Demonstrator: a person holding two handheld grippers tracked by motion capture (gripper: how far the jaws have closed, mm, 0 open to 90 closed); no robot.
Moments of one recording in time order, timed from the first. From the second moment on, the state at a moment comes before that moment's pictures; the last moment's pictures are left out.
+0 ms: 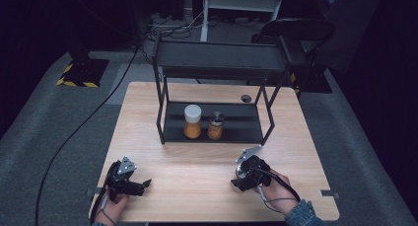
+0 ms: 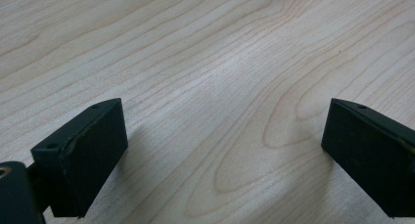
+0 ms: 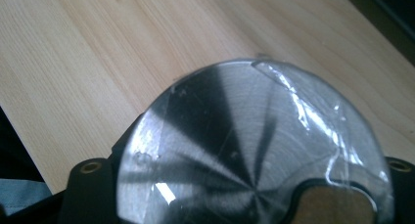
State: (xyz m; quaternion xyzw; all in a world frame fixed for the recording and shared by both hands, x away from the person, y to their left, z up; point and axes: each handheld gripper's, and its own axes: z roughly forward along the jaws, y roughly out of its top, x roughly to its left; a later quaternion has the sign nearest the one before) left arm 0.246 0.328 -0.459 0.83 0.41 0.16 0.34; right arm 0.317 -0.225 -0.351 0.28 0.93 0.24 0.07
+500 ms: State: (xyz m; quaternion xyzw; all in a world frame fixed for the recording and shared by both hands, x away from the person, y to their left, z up) left arm 0.247 0.327 -0.459 0.83 0.42 0.17 0.34; right arm 0.326 -0.226 -0.324 0.28 0.93 0.24 0.09
